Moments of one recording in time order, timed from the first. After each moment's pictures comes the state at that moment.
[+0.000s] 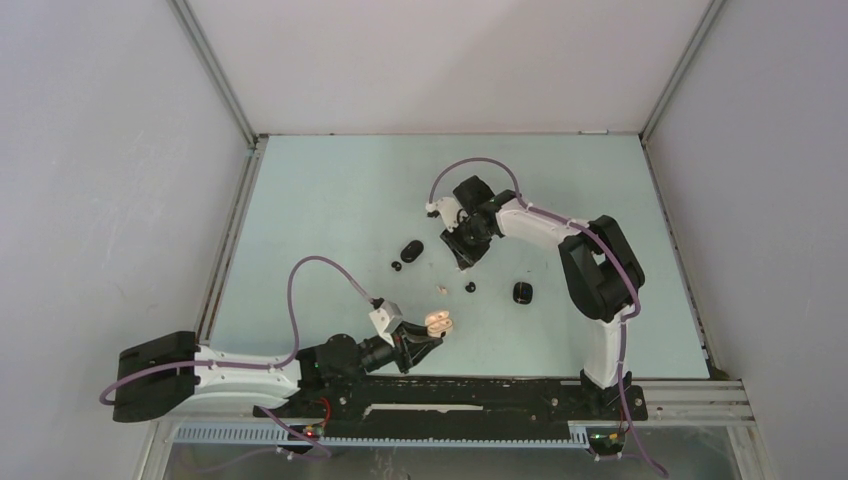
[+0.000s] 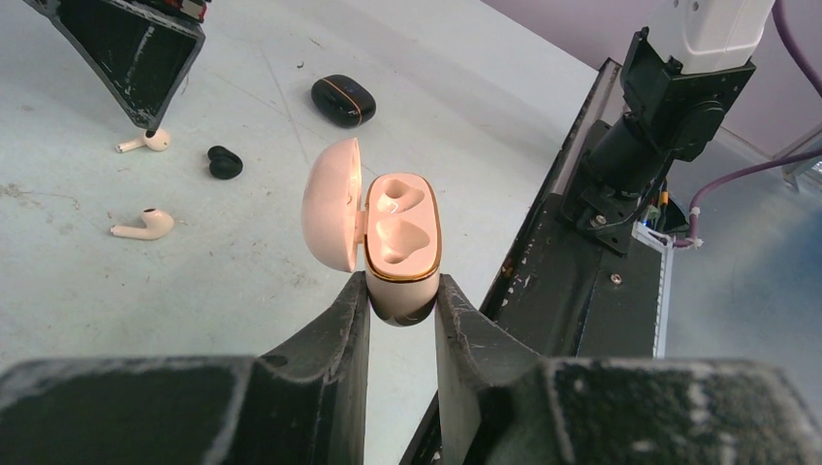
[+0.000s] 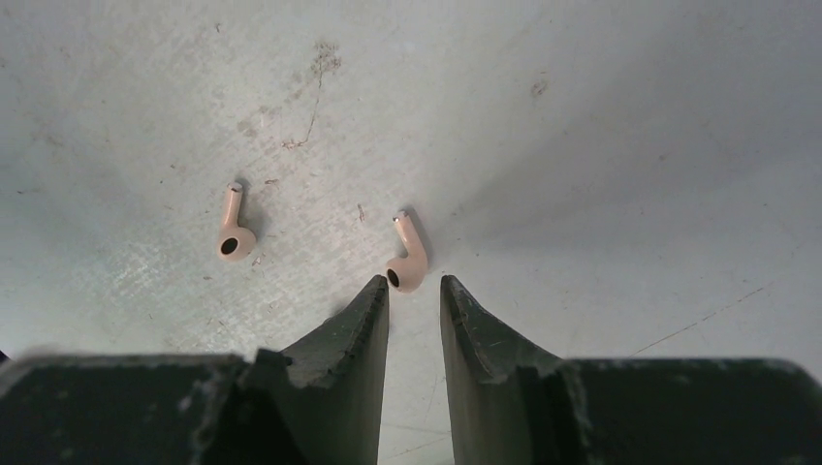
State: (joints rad) left arm -1.31 0.90 0.01 0.87 -0.22 -0.34; right arm 0.60 1.97 1.40 -0.63 -0.29 -0.26
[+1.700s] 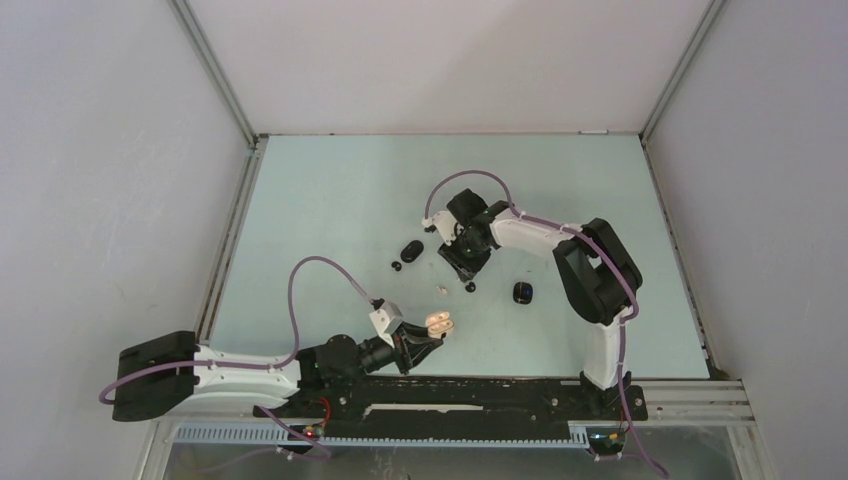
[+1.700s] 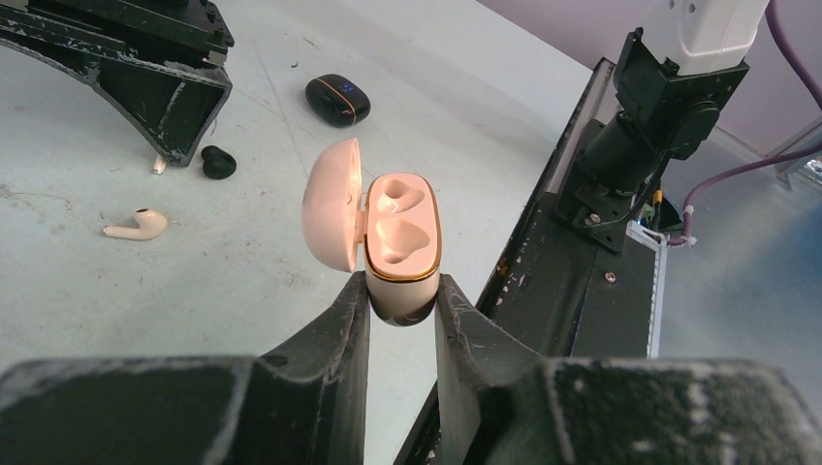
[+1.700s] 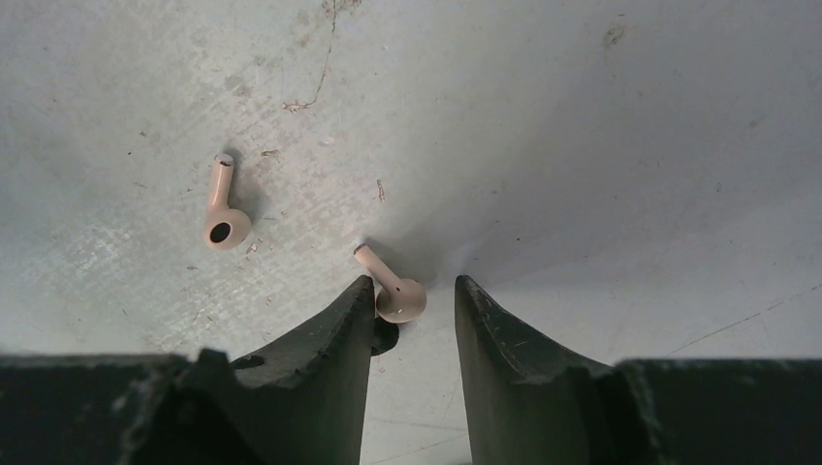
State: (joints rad) left arm -1.32 0.90 0.01 0.86 -0.22 -0.34; right arm 0.65 1.97 1.33 -0.62 -0.21 -0.26
